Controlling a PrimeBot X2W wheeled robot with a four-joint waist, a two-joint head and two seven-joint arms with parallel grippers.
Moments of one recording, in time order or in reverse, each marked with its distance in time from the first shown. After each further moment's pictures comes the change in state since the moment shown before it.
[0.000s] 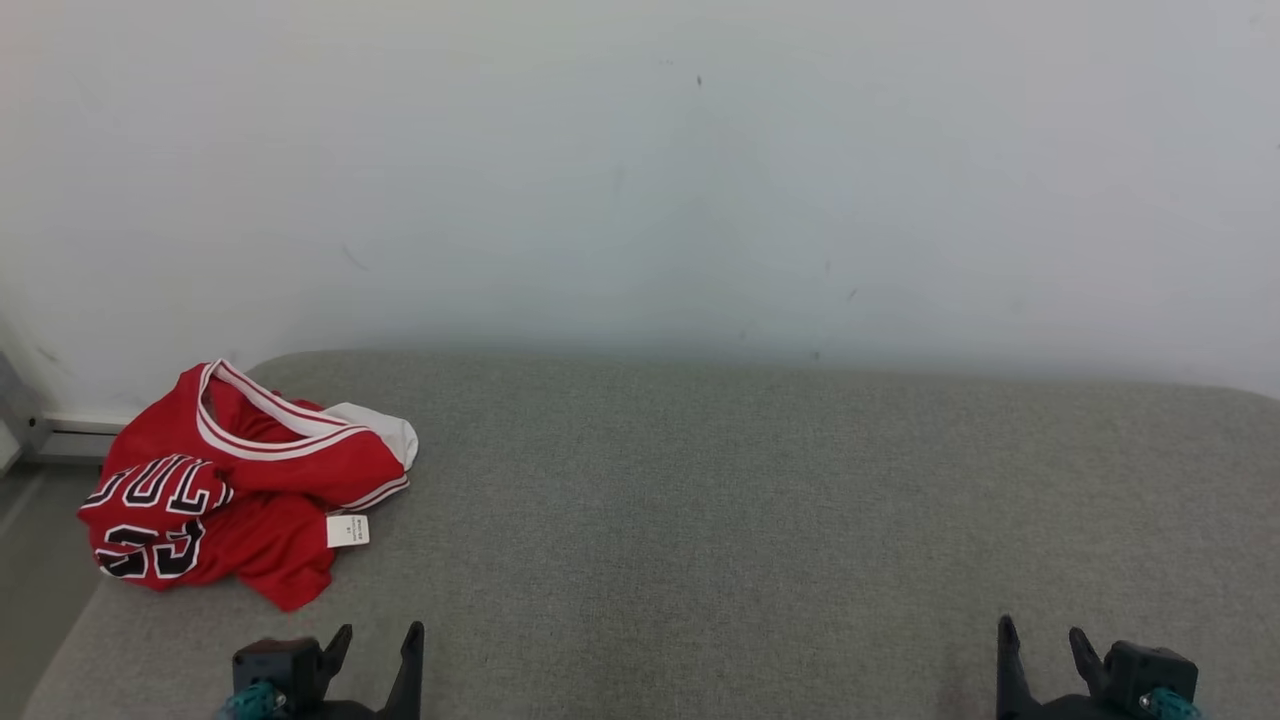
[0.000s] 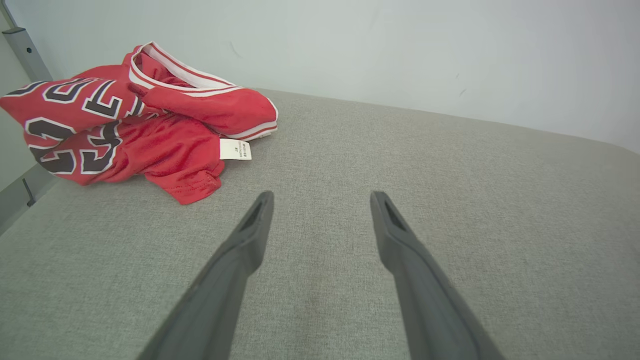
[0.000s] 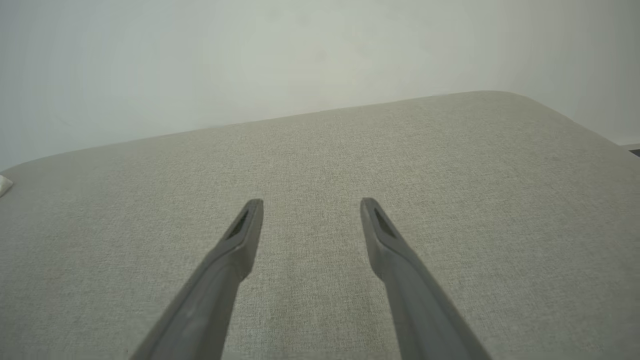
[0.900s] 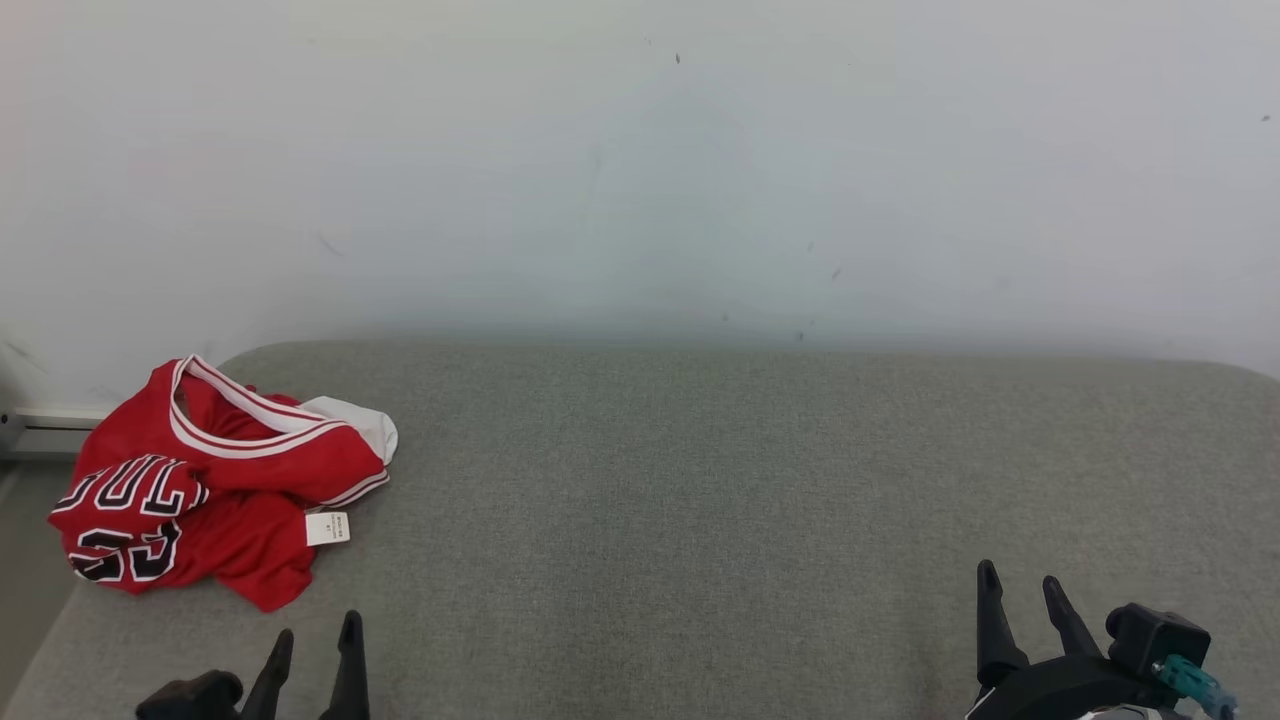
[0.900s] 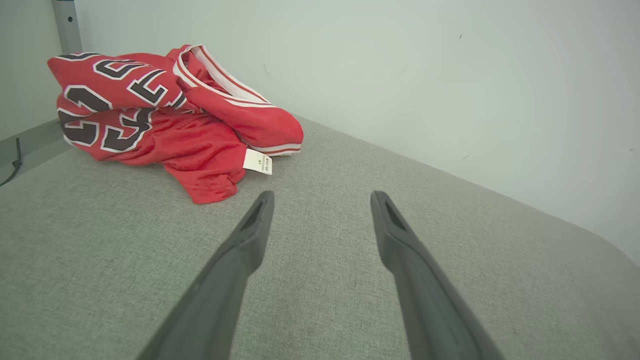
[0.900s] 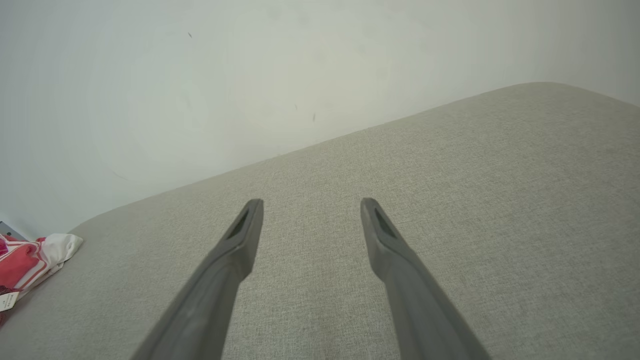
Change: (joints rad) left arm 0.033 -0.033 0.119 0.015 -0.161 -0.031 -0.160; right arm -0.030 -0.025 0.071 -0.048 0.233 0.032 -0.043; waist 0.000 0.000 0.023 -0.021
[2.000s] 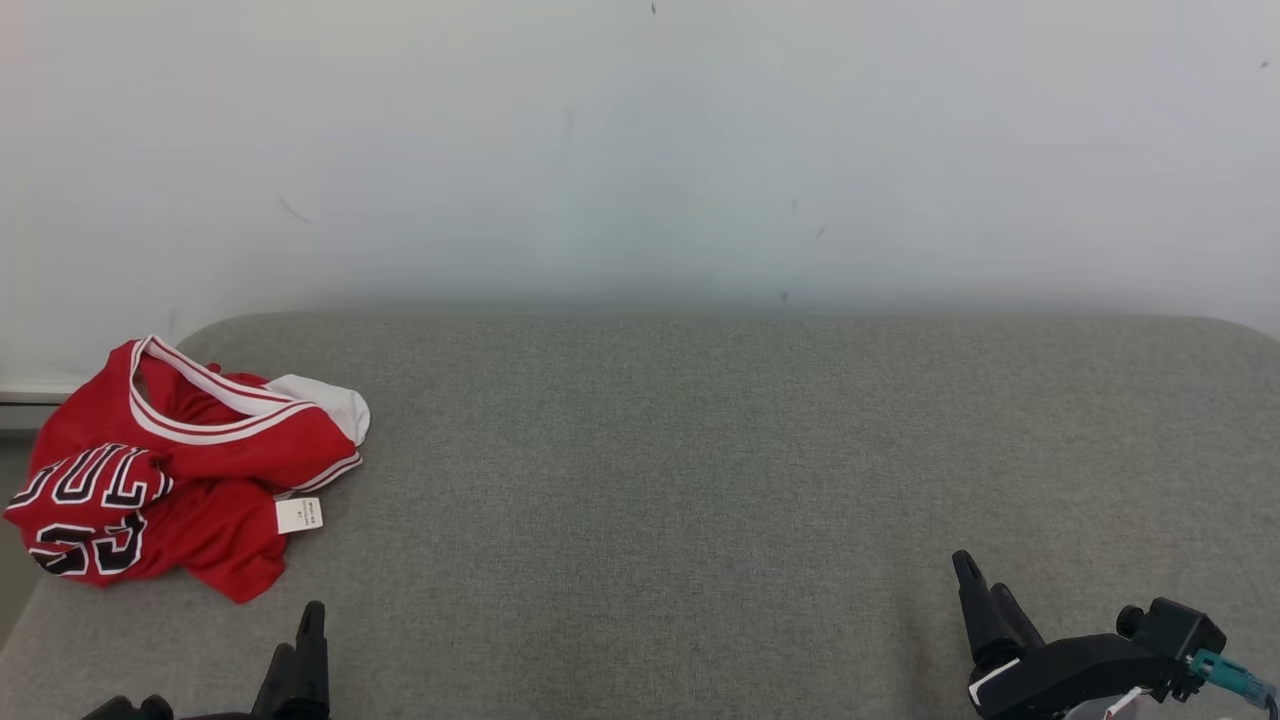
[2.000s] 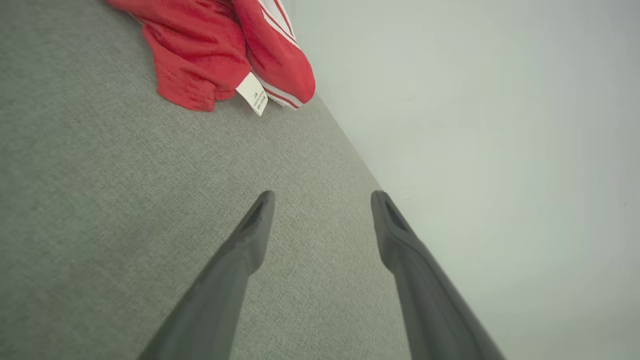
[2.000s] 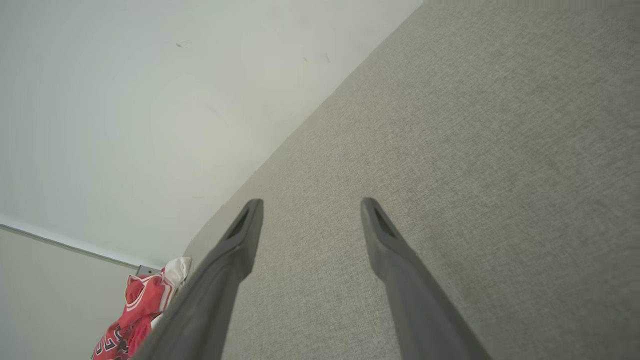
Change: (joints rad) left arm 0.002 -0.062 0.130 -0.007 -0.507 -0.080 0.095; right arm -0.011 -0.026 0.056 -0.052 0.525 0.081 0.120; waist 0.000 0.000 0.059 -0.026
